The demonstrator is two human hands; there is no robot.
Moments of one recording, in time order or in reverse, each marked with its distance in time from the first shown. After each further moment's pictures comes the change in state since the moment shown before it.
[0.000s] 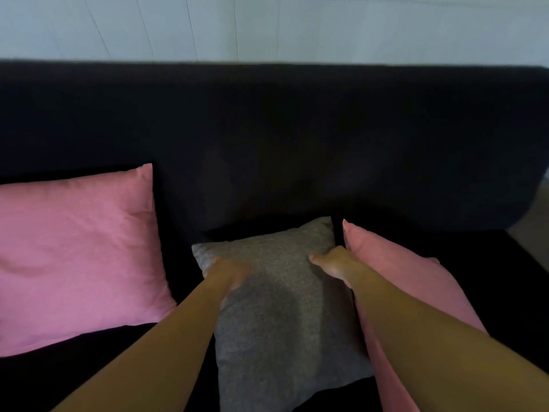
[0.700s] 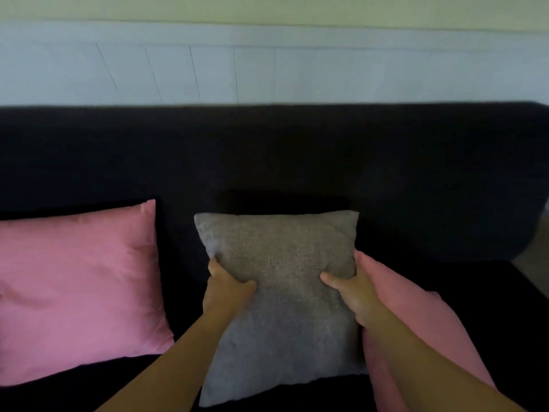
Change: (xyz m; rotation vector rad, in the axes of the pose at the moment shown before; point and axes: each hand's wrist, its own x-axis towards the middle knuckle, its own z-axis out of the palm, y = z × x) left_hand -0.052 0.030 -0.005 -0.114 0.255 0.295; right_hand -0.014 0.014 -0.042 0.628 0.056 -0.255
